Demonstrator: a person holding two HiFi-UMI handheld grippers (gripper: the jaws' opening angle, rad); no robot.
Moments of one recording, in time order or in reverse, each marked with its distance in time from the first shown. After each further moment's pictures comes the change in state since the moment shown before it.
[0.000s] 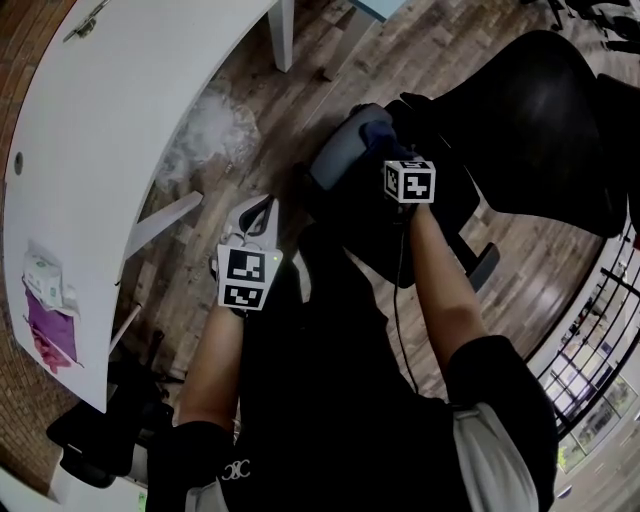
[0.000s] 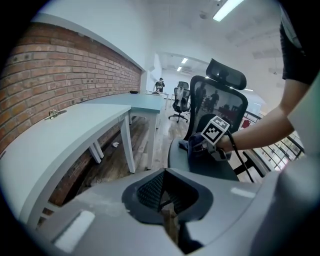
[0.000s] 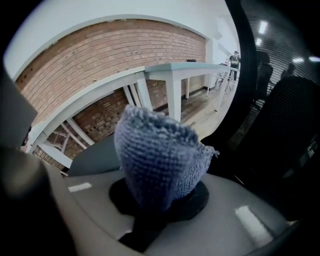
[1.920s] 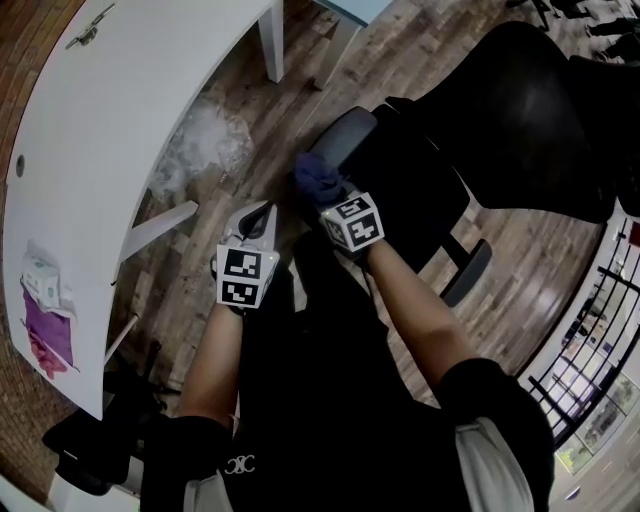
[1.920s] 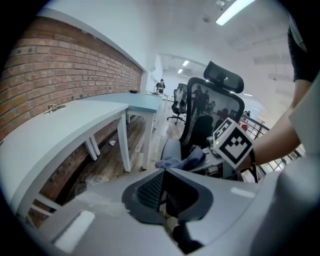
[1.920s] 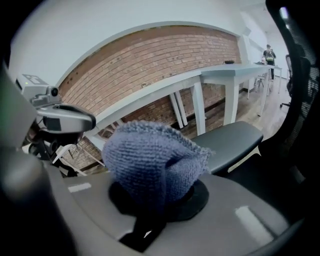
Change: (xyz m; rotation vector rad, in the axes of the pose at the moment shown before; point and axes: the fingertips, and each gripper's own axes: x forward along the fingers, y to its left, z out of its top) left arm -0.002 -0.021 -0.012 -0.046 -0.012 -0.032; right arm -0.044 0.181 -0.032 -0.161 -0.044 0.383
